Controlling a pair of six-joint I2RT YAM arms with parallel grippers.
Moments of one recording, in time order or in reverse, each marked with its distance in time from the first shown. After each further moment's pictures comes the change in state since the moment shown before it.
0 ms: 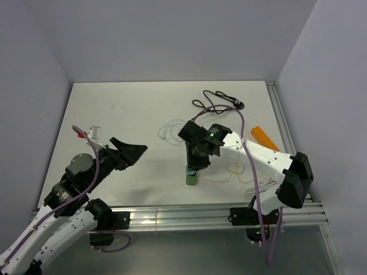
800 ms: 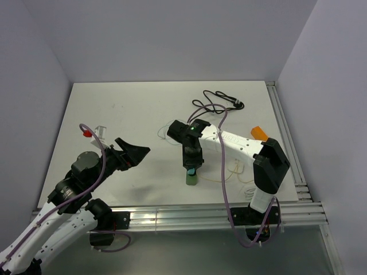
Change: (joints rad) left arm 0.000 0.045 -0.014 -0.015 0.009 0.035; right arm -0.018 0.269 0.139 -0.126 0.067 0.055
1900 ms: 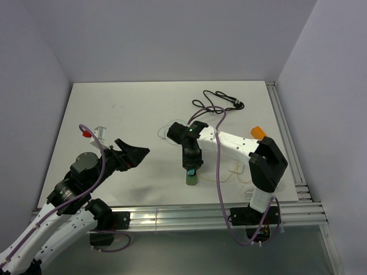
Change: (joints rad) left arm 0.000 -0.014 -0.005 -0.007 0.006 0.030; right arm -0.007 0.029 -0.037 0.050 0.015 0.020
